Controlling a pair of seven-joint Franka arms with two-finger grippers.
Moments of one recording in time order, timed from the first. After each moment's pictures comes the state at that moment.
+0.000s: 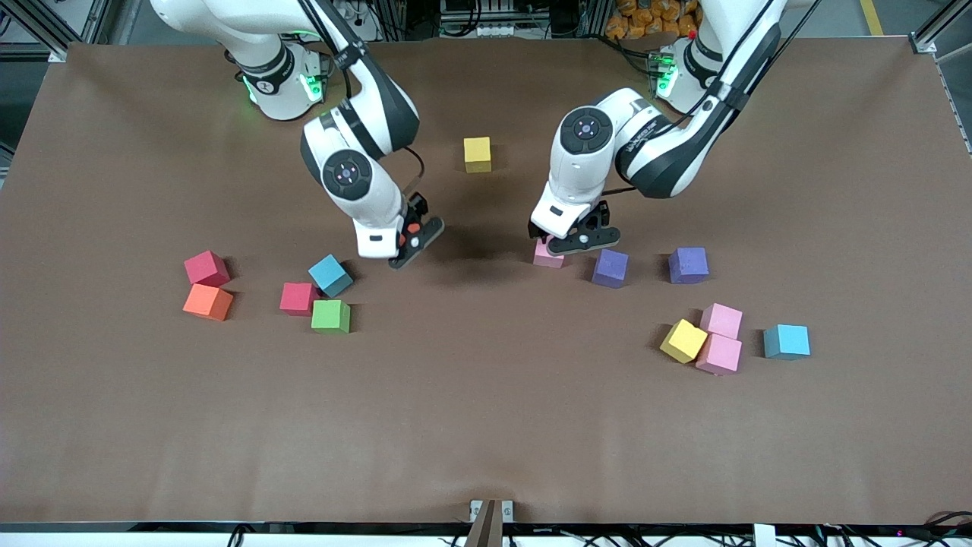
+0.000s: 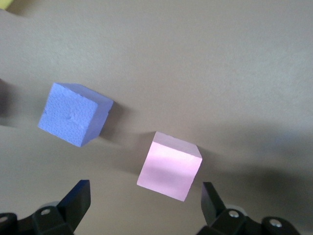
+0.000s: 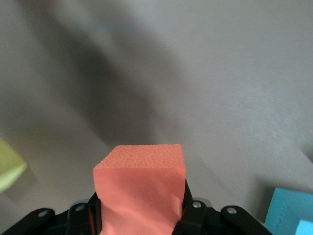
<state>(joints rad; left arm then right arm) -0.15 0.37 -0.59 -2.01 0.30 2.26 -1.06 0.68 0.29 -0.05 -2.07 0.21 2.24 -0.45</state>
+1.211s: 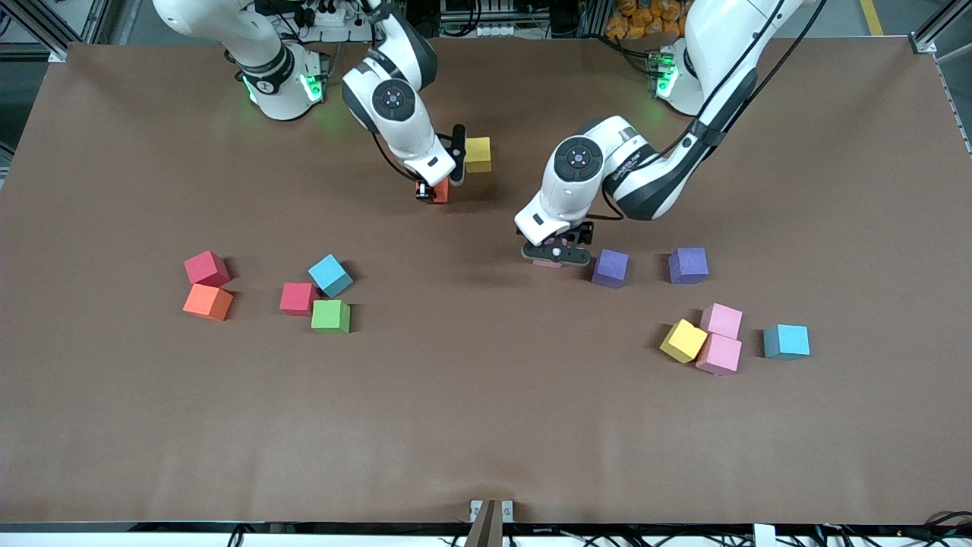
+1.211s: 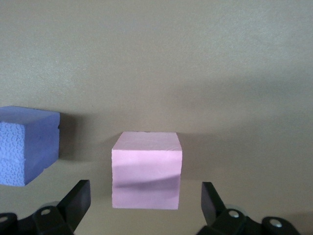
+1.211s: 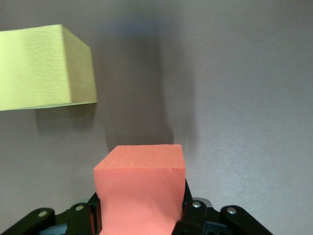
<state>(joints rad) -0.17 0.49 -0.58 -2.00 0.29 2.36 -0.76 0.87 0.21 0.03 -2.39 0.21 2.55 -0.80</state>
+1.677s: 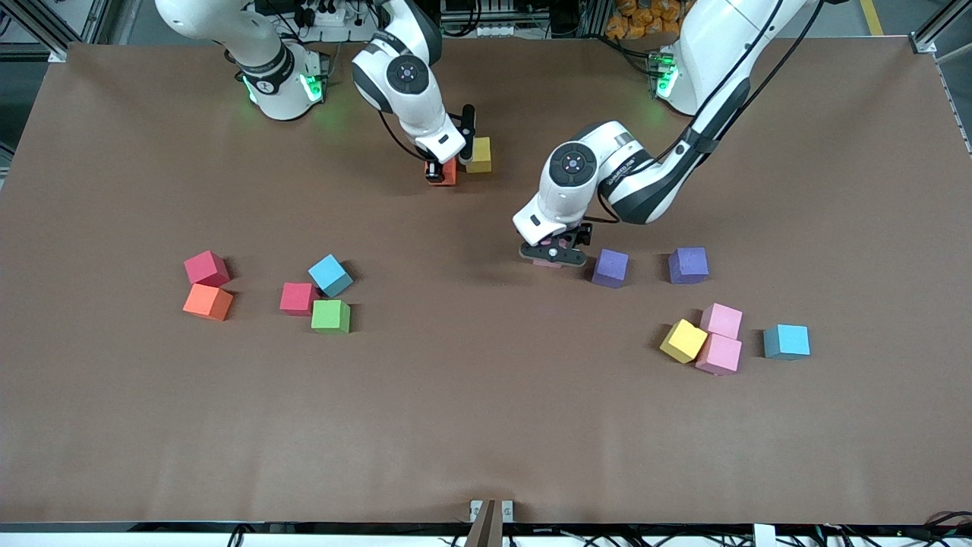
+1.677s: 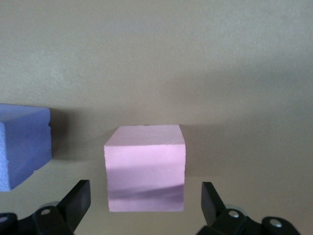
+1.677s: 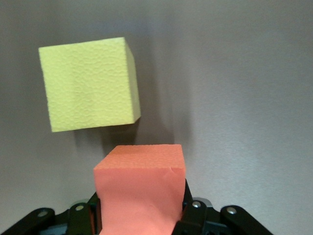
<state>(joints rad) -0.18 0.52 -0.57 -2.01 0.33 2.36 -0.75 0.98 0.20 0.03 -2.45 0.21 2.62 -0.69</state>
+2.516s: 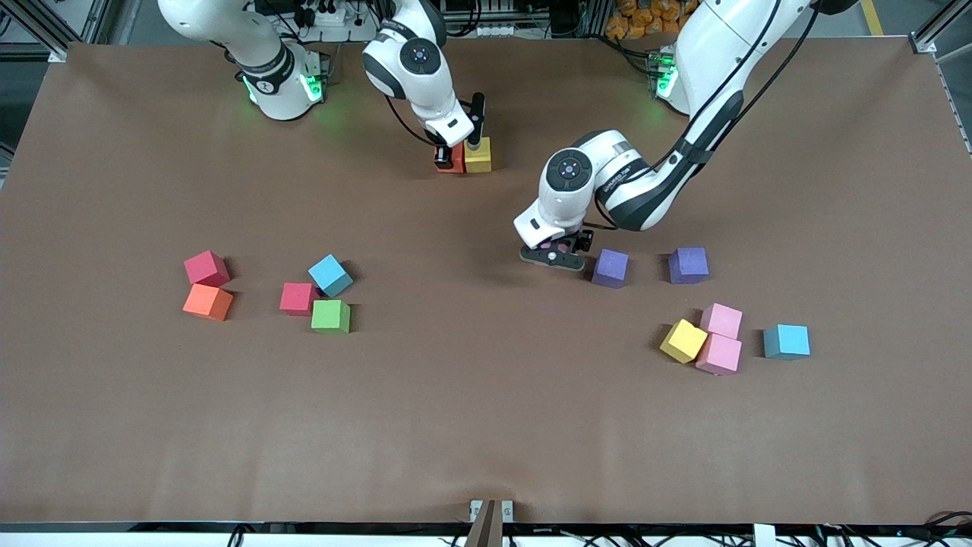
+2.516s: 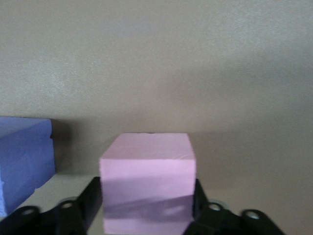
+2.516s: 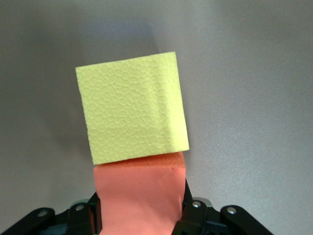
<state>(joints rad) -0.20 0.55 -0.54 -2.01 0.41 2.39 -0.75 1.08 0.23 0.03 -2.47 0.21 2.71 -0.56</state>
